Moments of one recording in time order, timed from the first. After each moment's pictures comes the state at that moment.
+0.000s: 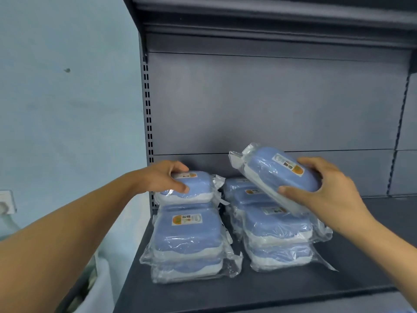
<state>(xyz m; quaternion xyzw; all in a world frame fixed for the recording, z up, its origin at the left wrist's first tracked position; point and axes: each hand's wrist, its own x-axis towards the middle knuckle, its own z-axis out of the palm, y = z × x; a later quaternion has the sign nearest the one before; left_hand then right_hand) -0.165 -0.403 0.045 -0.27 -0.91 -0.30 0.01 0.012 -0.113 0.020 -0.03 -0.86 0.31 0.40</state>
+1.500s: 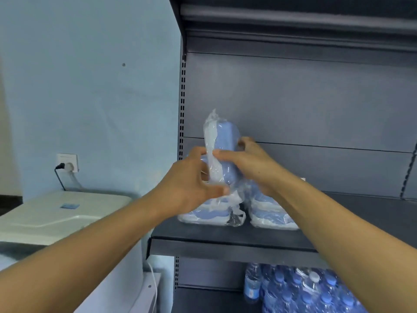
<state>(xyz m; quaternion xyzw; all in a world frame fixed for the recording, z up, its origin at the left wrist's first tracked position) 0.066 -0.392 0.024 -0.22 -0.87 -0.41 0.18 0.034 -0.239 0.051 0.09 -0.82 0.55 0.14</state>
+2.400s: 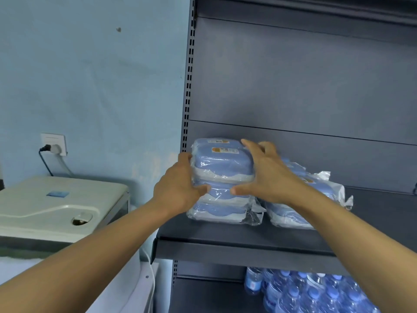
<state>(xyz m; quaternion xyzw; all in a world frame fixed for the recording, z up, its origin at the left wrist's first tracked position) -0.036 -0.425 -0.040 -0.12 -0.90 -0.39 0.17 -0.015 -0.232 0.003 0.11 -0.96 0.17 0.18</state>
